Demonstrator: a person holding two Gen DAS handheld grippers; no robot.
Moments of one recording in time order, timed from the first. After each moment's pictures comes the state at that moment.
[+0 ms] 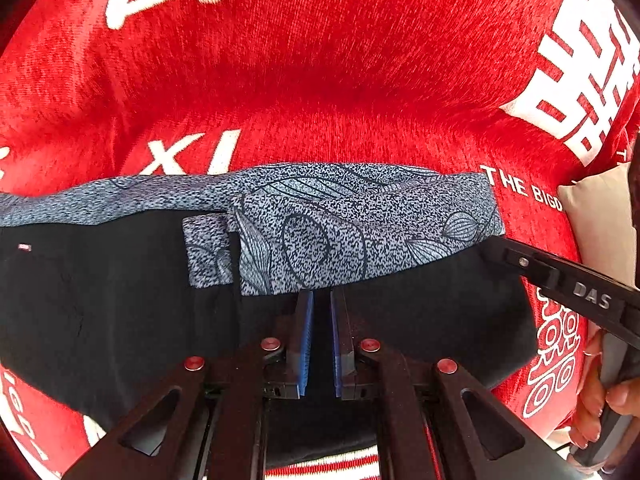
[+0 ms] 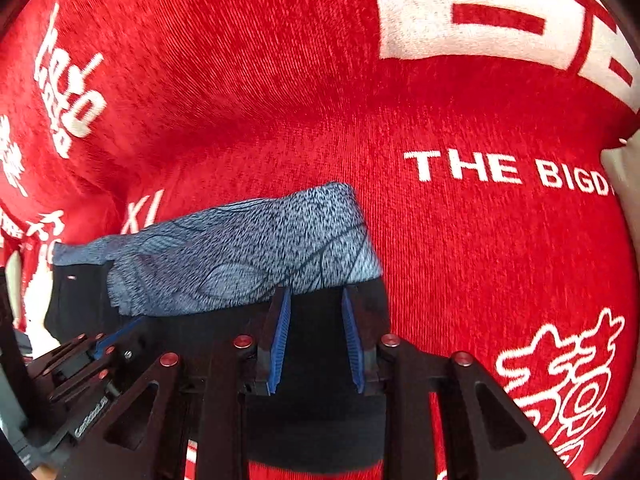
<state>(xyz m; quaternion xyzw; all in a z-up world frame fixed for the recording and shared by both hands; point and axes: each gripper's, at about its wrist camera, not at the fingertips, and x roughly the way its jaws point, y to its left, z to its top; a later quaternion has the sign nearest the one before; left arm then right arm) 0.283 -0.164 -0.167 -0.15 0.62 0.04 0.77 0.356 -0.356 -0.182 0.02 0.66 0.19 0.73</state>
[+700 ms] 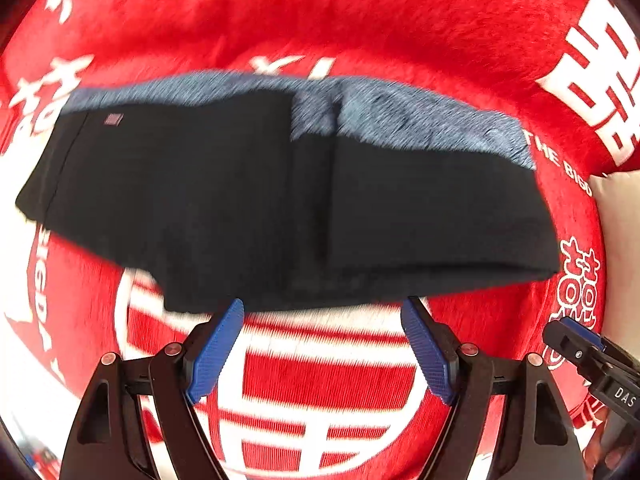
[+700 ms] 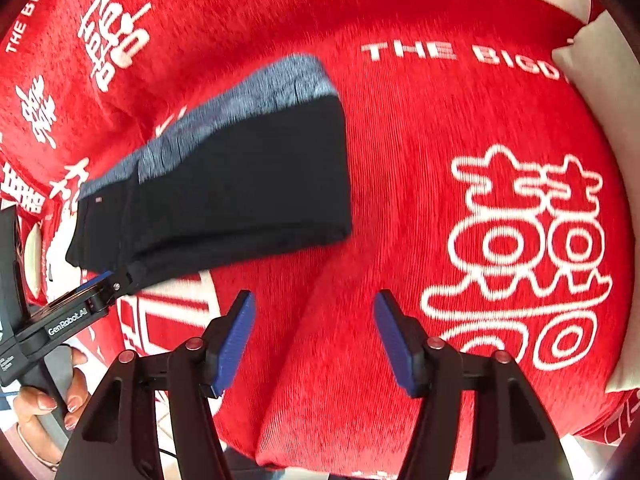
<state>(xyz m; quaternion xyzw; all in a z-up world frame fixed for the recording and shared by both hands) 0.187 -0.165 -0.142 -0.18 0.66 0.16 0.71 0.254 -0.422 -0.157 0.04 0.70 0.20 0.68</state>
